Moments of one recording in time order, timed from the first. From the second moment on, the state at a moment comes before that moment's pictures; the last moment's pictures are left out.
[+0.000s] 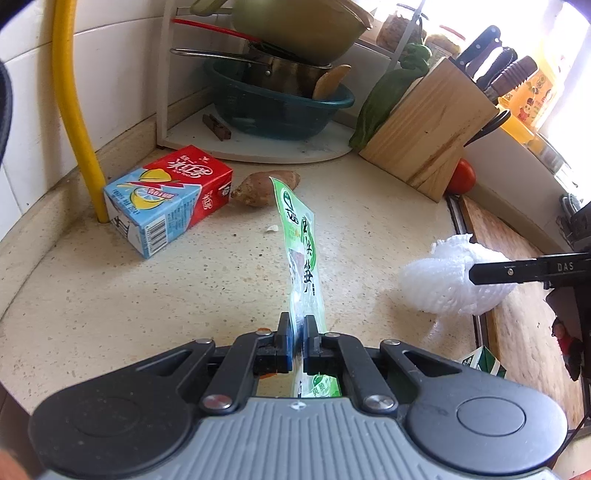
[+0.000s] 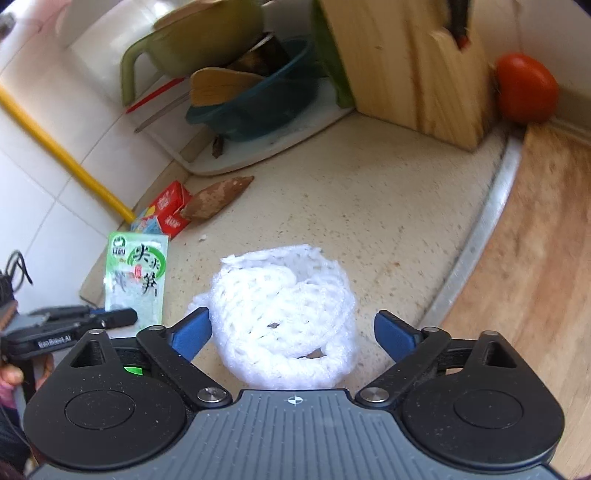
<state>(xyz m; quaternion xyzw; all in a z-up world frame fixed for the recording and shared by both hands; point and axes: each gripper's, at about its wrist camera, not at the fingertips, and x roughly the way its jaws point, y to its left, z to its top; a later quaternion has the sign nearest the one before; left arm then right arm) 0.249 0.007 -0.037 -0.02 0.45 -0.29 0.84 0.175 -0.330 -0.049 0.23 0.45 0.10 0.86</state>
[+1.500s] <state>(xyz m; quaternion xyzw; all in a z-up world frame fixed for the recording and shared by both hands) 0.092 0.127 0.025 -0.08 0.37 -0.06 0.93 0.191 -0.195 0.011 0.21 0.40 0.35 0.82</state>
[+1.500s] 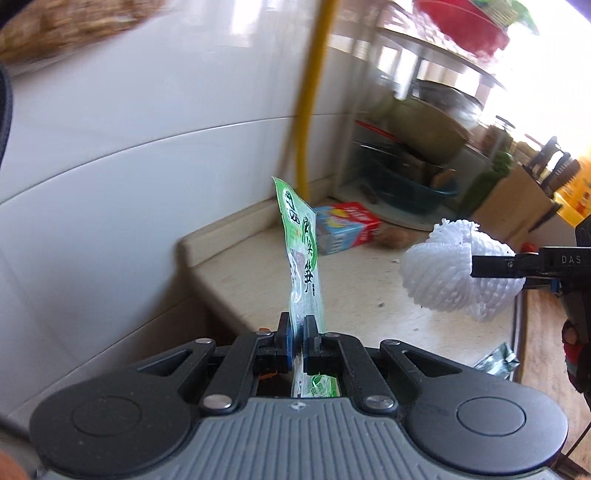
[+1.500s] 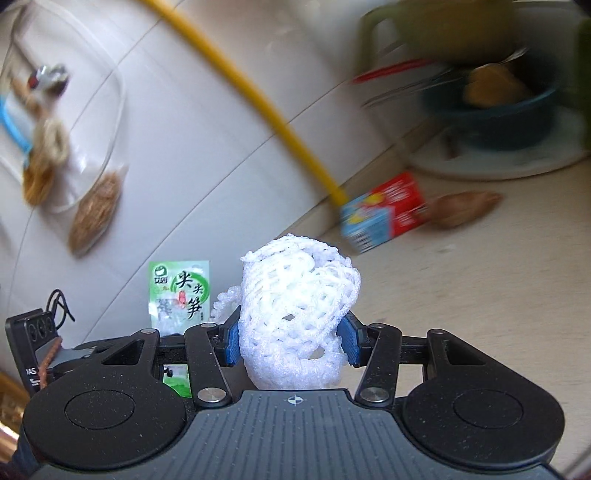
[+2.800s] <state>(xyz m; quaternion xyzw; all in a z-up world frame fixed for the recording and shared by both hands) 0.053 0.237 -0.067 -0.07 0.46 0.05 0.89 0.159 0.072 -0.065 0.05 0.54 0.39 0.74</state>
